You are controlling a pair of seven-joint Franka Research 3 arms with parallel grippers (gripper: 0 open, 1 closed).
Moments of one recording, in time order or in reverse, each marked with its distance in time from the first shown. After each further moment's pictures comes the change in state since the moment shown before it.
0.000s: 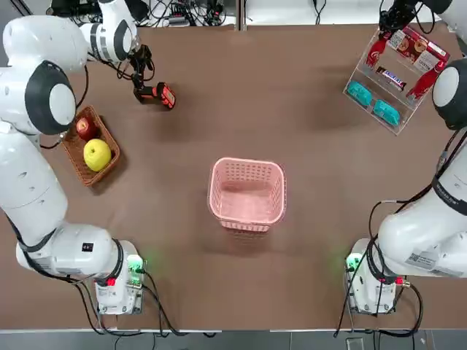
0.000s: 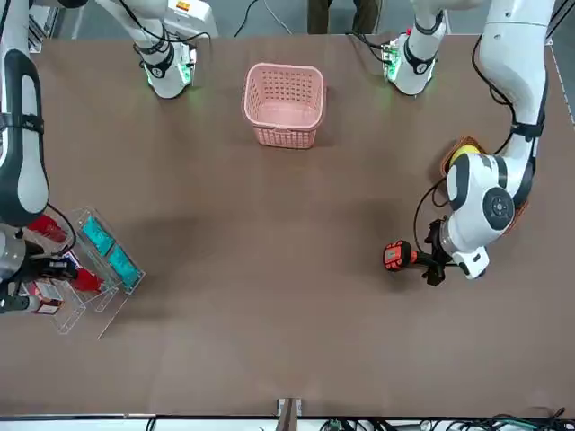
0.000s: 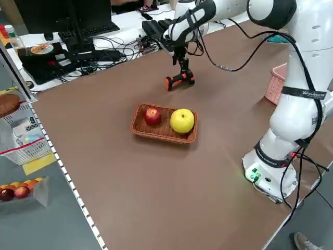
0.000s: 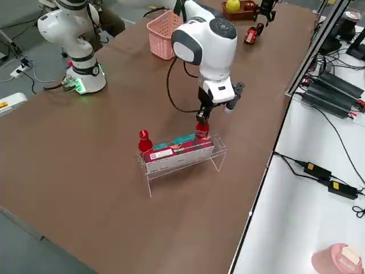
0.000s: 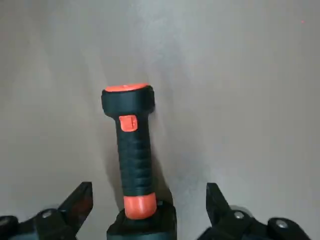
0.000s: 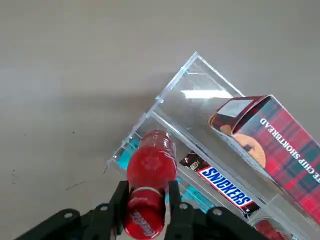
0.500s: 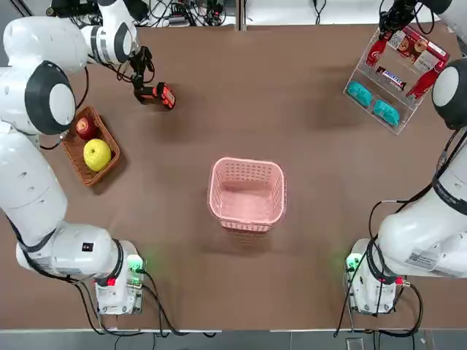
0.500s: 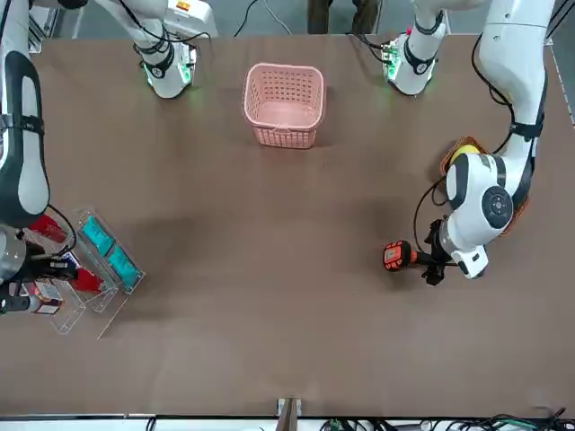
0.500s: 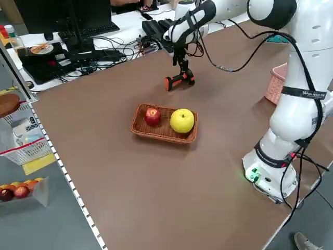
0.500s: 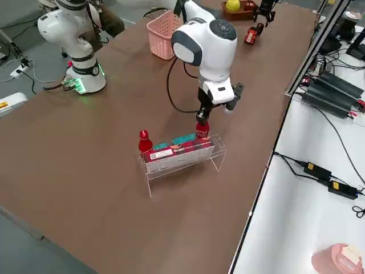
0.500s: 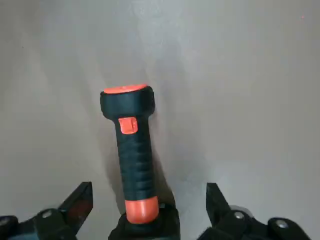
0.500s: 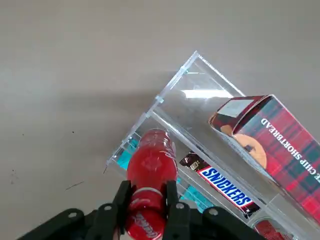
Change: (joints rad) left arm 0.002 0.002 0.000 -0.023 0.000 0.035 0.016; right arm 0.000 0.002 0.001 0.001 -0.001 0.000 0.000
